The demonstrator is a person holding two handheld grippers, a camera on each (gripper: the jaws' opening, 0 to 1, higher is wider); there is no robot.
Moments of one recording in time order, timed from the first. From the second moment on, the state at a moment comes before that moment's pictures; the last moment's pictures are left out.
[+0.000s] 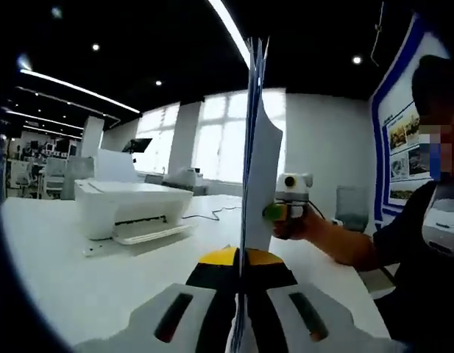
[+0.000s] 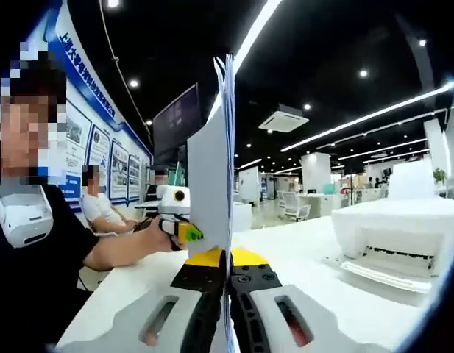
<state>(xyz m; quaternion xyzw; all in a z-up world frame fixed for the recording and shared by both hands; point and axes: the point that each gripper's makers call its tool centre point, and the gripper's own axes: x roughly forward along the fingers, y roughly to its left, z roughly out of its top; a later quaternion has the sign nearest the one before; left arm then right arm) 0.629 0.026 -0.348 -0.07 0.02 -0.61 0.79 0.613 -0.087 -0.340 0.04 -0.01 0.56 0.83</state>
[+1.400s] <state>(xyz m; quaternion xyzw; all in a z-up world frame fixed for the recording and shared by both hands) 0.627 0.017 -0.400 -0.19 0.21 -0.59 0.75 0.623 -0.082 -0.401 0.20 0.20 0.51 0.81</state>
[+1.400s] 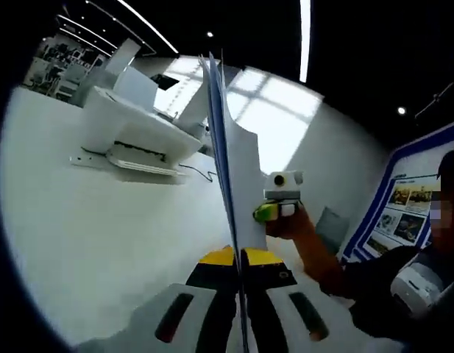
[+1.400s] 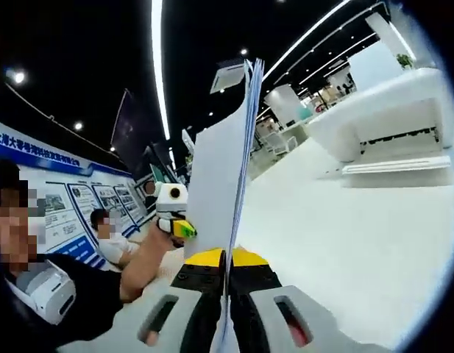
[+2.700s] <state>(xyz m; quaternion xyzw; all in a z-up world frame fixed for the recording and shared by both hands) 0.646 0.017 -0.473 -0.08 0.31 -0.52 0.79 0.634 -0.091 -0.471 0.09 0.30 0.45 0.84</state>
